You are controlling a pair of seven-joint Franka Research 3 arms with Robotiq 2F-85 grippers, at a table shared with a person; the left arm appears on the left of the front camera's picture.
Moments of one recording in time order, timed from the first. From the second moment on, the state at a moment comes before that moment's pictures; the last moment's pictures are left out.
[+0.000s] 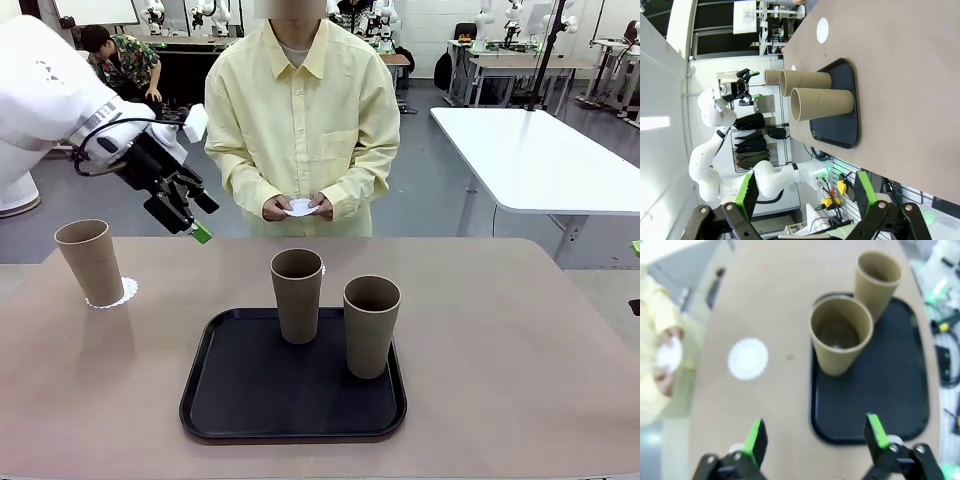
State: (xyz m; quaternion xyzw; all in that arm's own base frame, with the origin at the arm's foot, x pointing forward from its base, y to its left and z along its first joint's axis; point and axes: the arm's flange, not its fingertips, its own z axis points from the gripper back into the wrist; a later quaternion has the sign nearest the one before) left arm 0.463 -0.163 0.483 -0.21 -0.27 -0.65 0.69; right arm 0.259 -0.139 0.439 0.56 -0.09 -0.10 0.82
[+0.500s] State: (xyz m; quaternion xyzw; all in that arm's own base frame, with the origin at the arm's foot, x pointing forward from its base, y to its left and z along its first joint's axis) left arm 0.431 -0.128 0.424 -0.35 -0.41 -0.56 0.62; right arm 0.259 -0.139 0.439 0.56 -0.09 -0.10 0.82
